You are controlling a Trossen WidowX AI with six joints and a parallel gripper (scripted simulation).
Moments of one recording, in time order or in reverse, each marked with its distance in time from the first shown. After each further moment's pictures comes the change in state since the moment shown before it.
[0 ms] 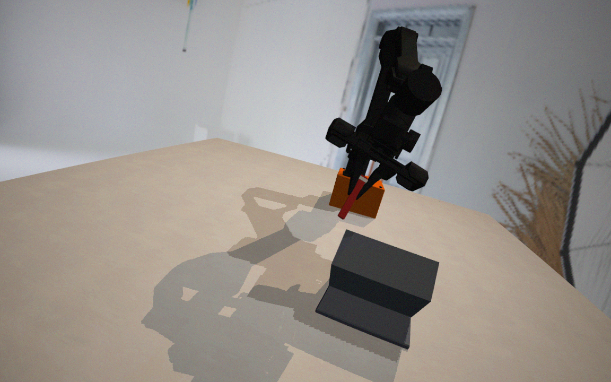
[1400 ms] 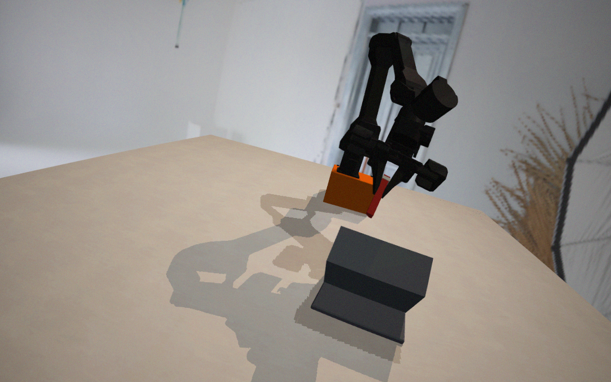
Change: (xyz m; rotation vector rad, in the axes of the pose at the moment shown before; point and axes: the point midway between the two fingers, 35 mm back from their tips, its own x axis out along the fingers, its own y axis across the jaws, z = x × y) arm -0.023 0.047 -0.004 0.152 -0.222 0.038
